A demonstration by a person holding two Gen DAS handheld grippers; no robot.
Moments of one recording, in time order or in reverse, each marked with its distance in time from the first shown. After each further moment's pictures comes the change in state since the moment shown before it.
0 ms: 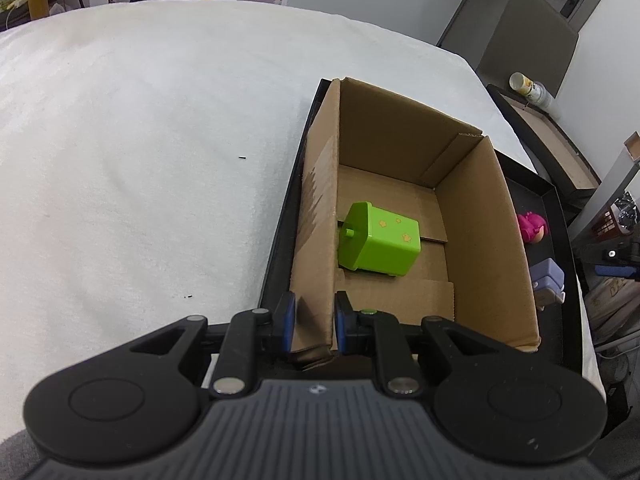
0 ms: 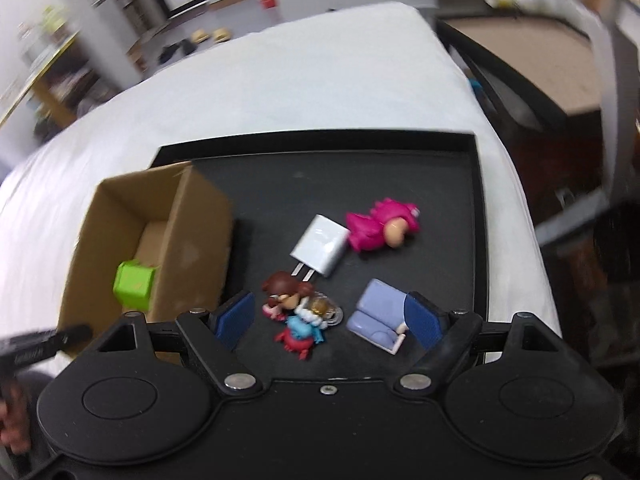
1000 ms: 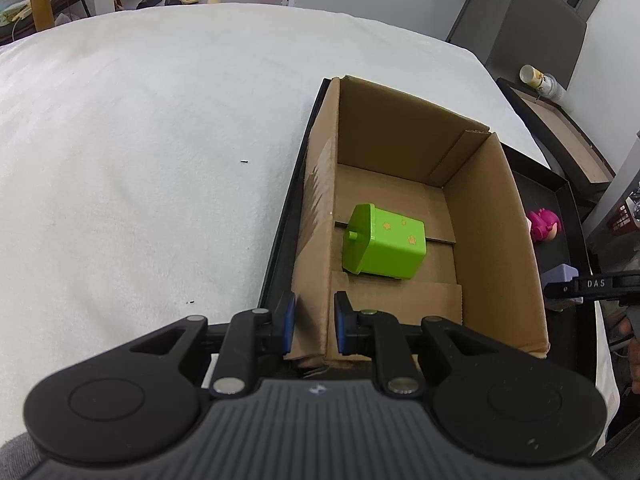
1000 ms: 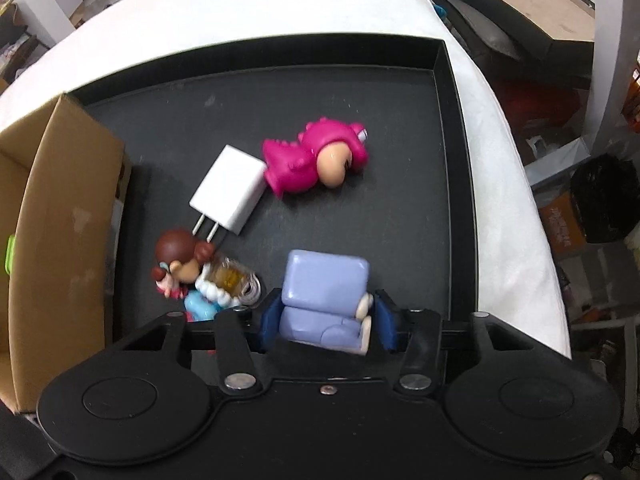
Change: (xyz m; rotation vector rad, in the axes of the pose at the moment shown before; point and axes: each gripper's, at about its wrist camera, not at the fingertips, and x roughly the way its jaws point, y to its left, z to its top) left arm 0.004 -0.012 0.003 0.018 0.003 0.057; right arm 0.071 -0.024 -0.017 0.007 0.143 -0.160
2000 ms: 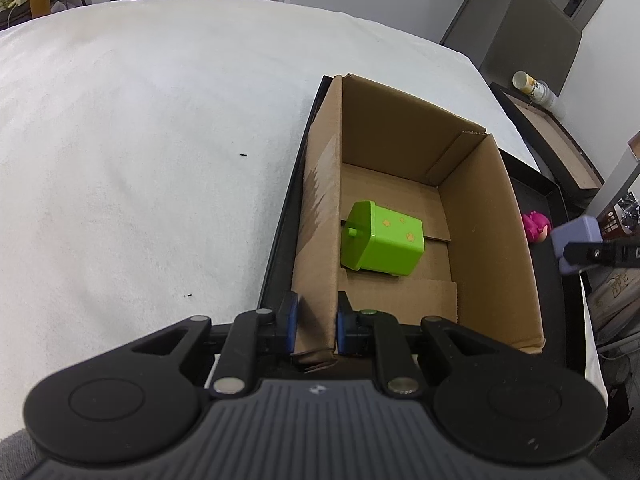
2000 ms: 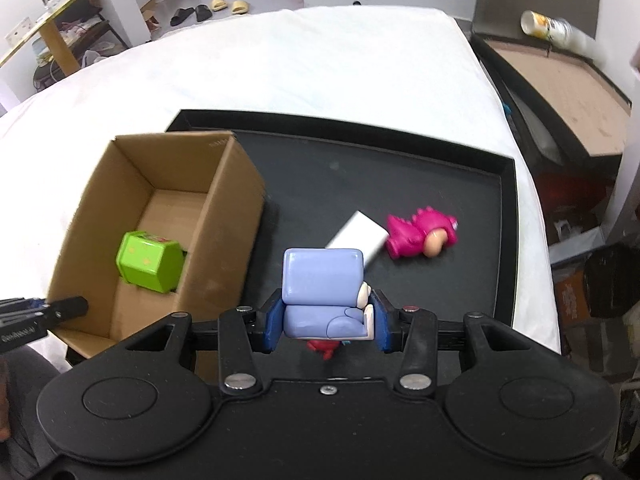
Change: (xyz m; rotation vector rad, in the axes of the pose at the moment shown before) left arm -0.001 0.011 -0.003 -0.025 0.005 -0.050; right arm -0.083 0.074 0.010 -0.186 -0.125 0.069
